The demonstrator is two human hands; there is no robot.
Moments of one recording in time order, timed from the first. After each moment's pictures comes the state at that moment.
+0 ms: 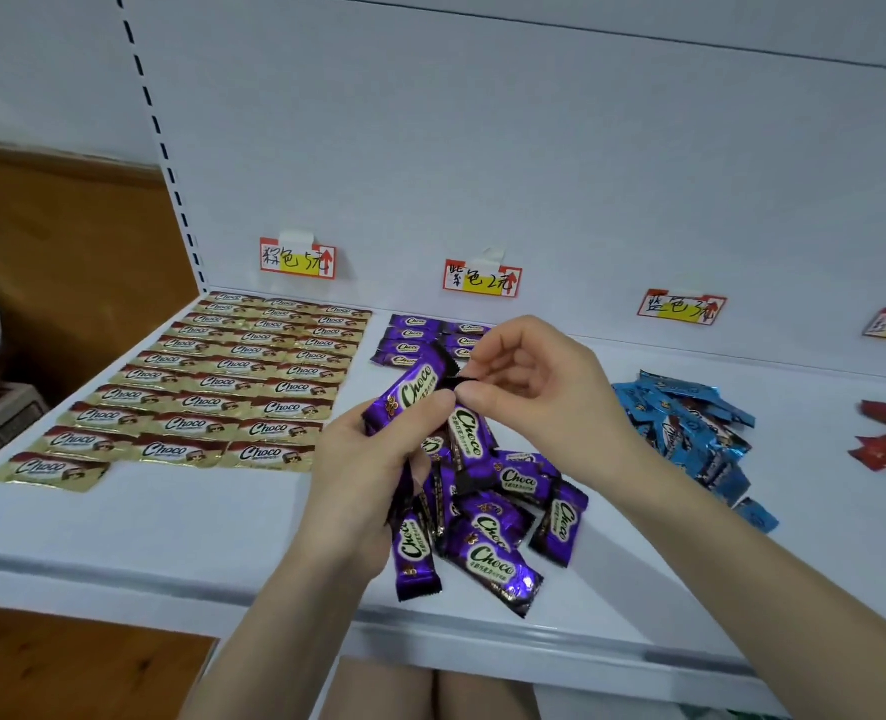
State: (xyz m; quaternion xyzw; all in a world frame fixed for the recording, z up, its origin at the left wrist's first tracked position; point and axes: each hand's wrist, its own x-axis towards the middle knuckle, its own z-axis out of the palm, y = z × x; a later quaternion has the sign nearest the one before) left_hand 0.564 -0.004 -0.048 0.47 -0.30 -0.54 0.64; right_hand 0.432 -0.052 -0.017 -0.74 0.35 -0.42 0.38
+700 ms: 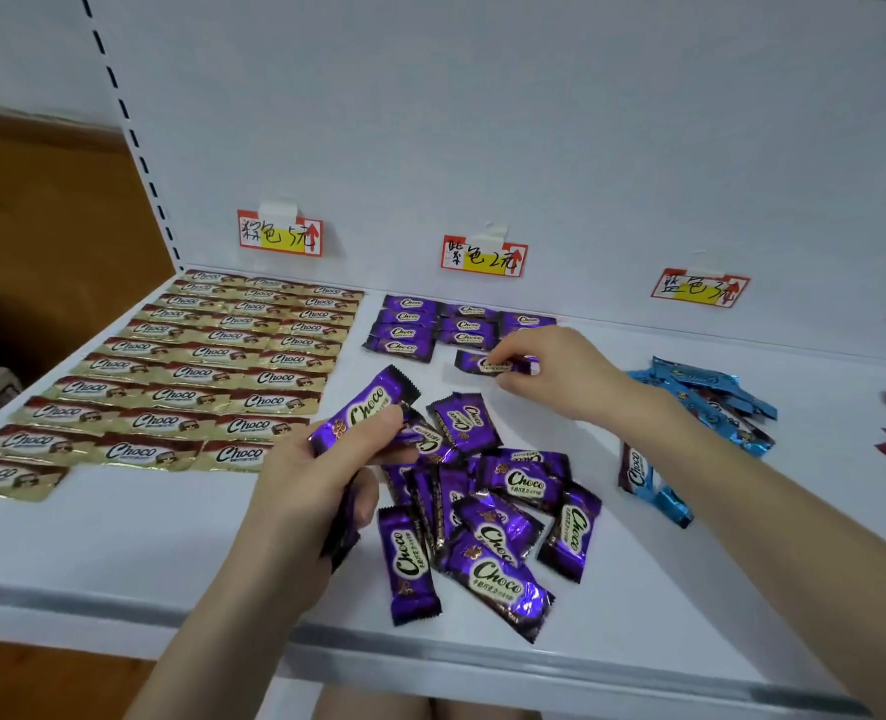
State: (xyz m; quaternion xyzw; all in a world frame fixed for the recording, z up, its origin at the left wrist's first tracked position) left_hand 0.589 -0.006 -0.059 0.50 -0.31 -0.55 0.59; right_hand 0.409 -0.150 -0.056 -0.86 0.48 -0.14 0.12
